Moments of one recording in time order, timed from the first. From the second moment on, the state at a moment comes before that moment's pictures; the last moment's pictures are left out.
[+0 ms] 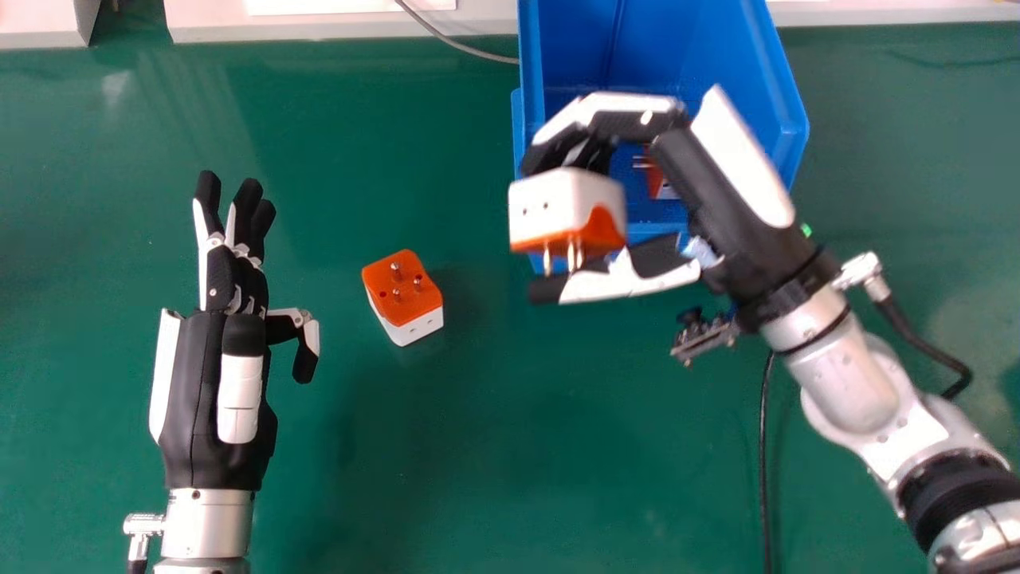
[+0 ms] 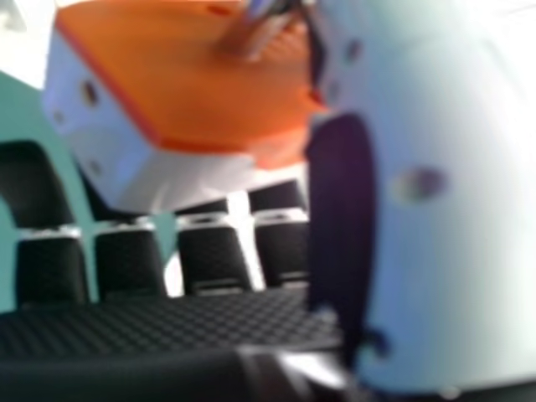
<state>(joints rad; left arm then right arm) -0.19 0.09 0.32 0.97 -0.36 -1.16 -0.58 -0.65 -0.31 0.20 0.98 -0.44 -1.17 -0.26</state>
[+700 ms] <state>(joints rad) -0.21 0.09 0.32 0.99 -0.37 -1.15 -0.59 -0.95 -0.33 0.15 1.15 -0.48 -0.85 -0.31</state>
